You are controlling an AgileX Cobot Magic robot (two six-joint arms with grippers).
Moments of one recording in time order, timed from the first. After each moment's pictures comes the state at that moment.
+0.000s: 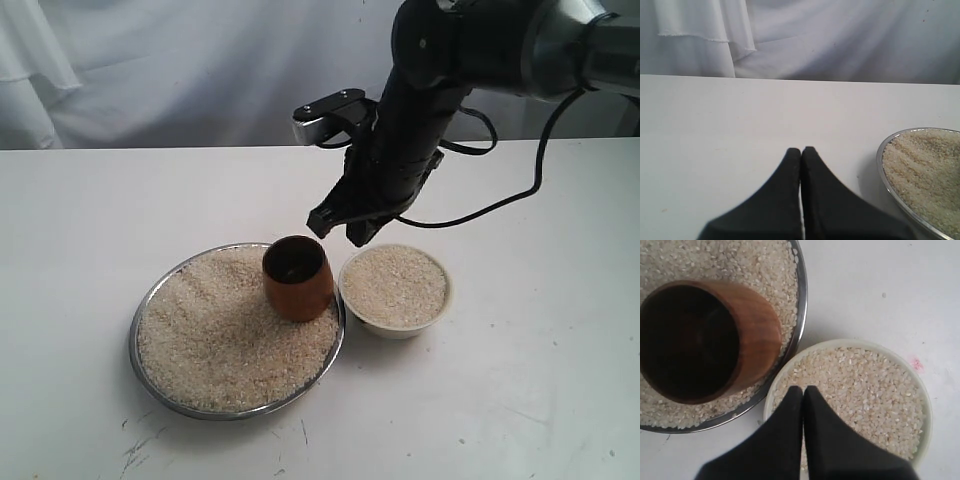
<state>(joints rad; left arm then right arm) 0.01 0.01 0.00 -0.04 0.29 0.01 0.64 2.02 -1.67 0.13 1.06 -0.28</state>
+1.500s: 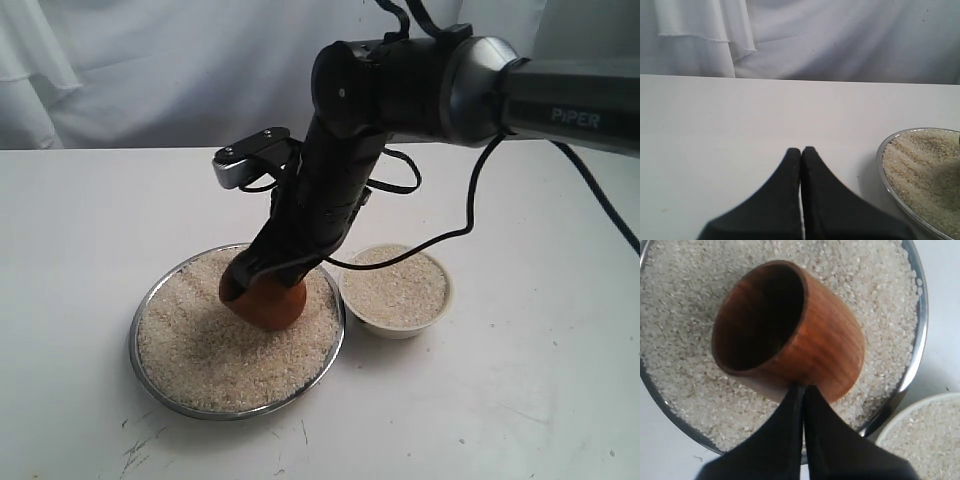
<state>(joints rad) 0.01 0.01 0.00 -0.04 0.29 0.01 0.80 2.06 -1.67 0.19 1.00 -0.27</state>
